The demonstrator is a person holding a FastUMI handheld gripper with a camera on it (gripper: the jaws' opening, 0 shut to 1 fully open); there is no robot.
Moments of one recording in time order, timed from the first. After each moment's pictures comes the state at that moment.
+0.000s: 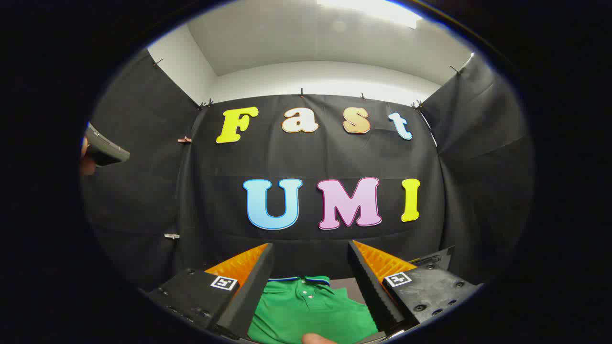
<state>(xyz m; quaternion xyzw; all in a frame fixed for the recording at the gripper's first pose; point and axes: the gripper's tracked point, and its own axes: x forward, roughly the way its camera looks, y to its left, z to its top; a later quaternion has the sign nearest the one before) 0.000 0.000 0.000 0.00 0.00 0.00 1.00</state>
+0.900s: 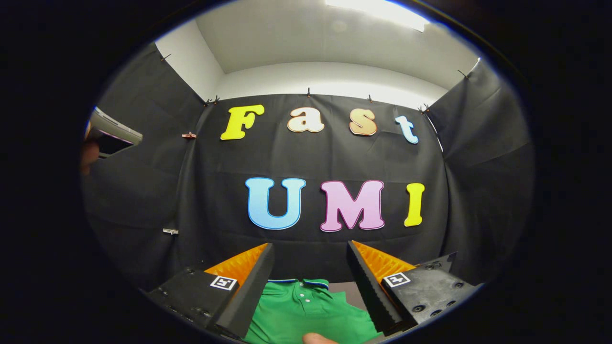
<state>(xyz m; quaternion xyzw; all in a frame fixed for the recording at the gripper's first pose) 0.008 -0.001 -0.003 -0.02 0.00 0.02 1.00</state>
